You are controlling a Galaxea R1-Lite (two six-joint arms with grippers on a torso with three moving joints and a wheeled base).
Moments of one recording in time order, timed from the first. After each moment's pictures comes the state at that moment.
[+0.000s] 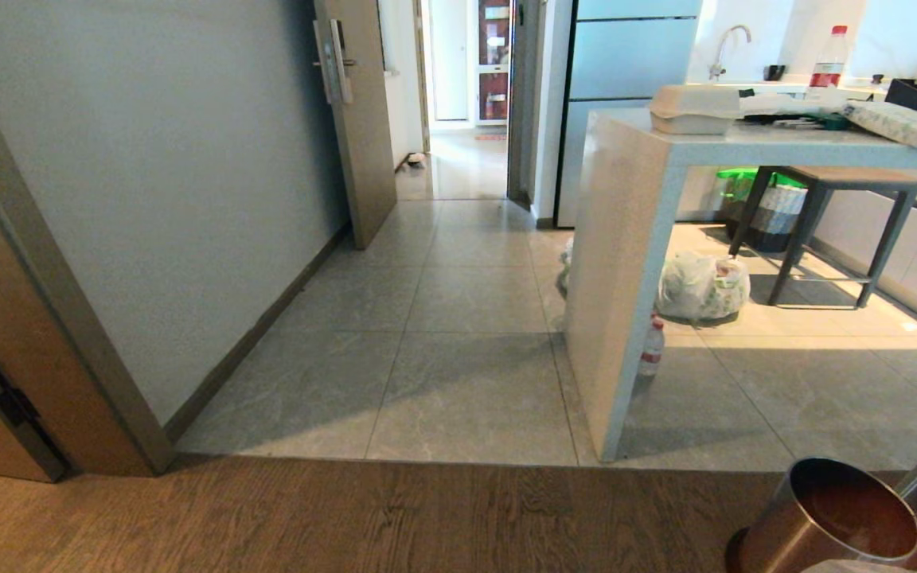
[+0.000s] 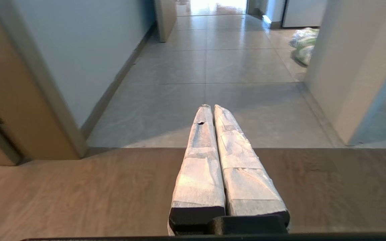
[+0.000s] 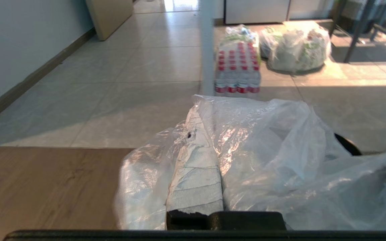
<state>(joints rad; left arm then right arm) 0.00 0.00 0.00 0.01 0.00 0.01 0.00 0.00 0.00 -0.01 0.00 0.03</state>
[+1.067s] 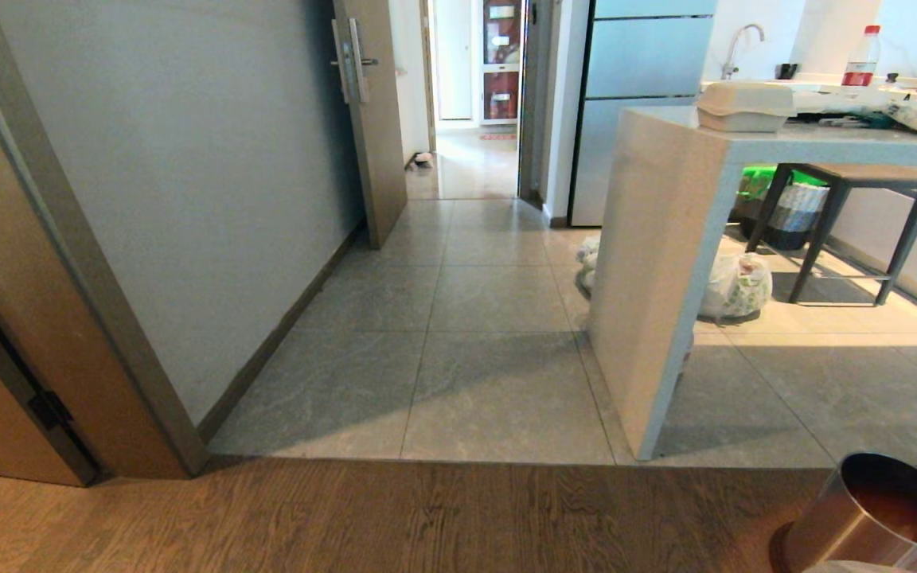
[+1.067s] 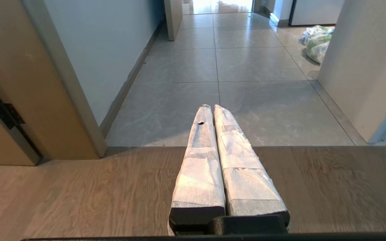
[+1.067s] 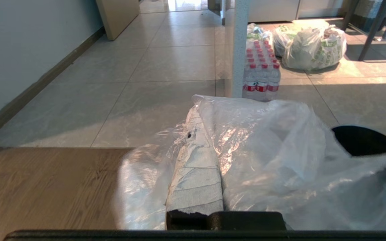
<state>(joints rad) 0.00 0.00 0.00 0.01 0.00 0.01 0.00 0.00 0.00 -0.01 0.00 0.03</state>
